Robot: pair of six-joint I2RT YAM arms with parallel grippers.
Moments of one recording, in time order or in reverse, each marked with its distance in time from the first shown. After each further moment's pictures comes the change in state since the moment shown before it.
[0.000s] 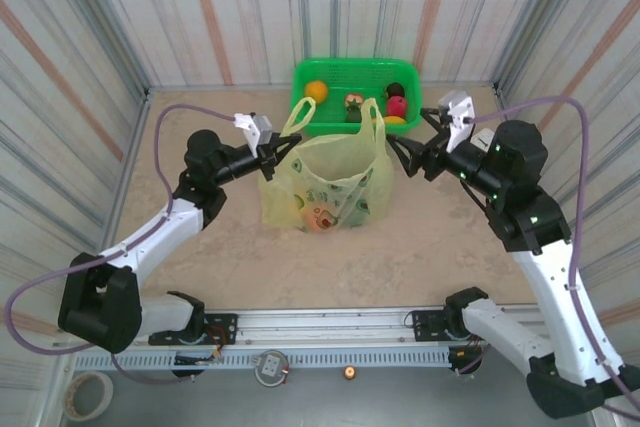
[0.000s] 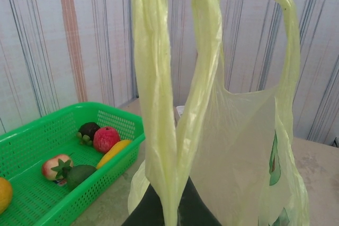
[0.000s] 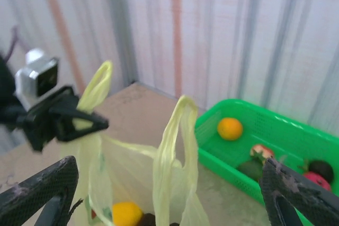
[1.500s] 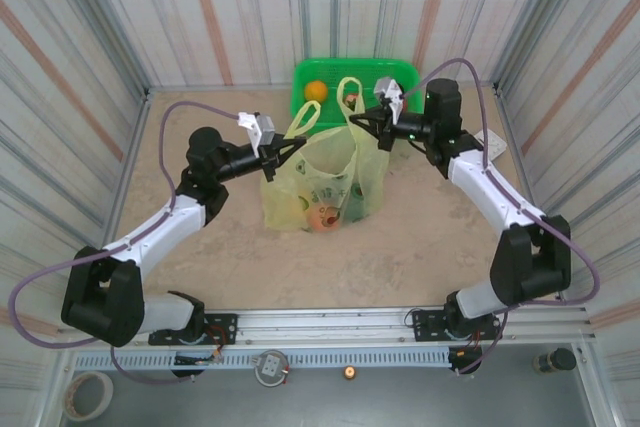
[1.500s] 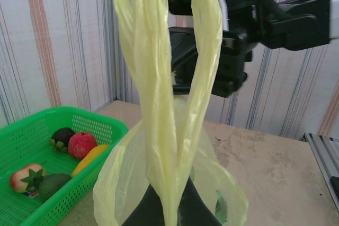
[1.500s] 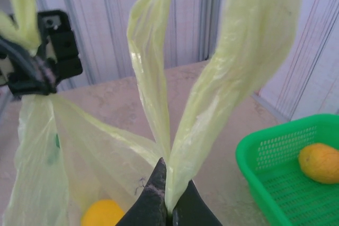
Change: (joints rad) left arm 0.001 0.032 0.027 0.019 0.102 -0.033; right arm -0.010 0.562 -0.032 0.453 -0.423 -0.204
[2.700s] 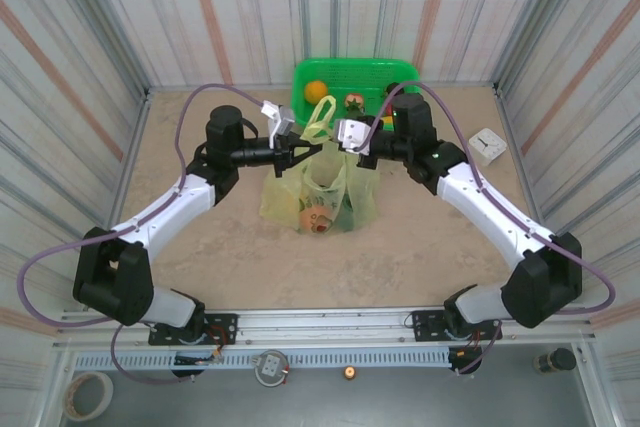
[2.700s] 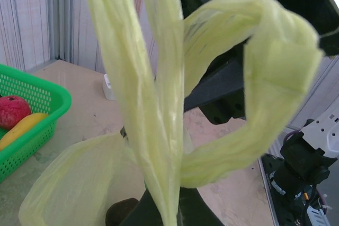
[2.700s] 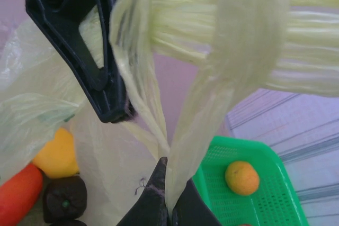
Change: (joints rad) left arm -0.043 0.119 0.198 -0.300 0.158 -0.016; right arm 0.223 -0.054 0.051 -0.277 0.342 -0.643
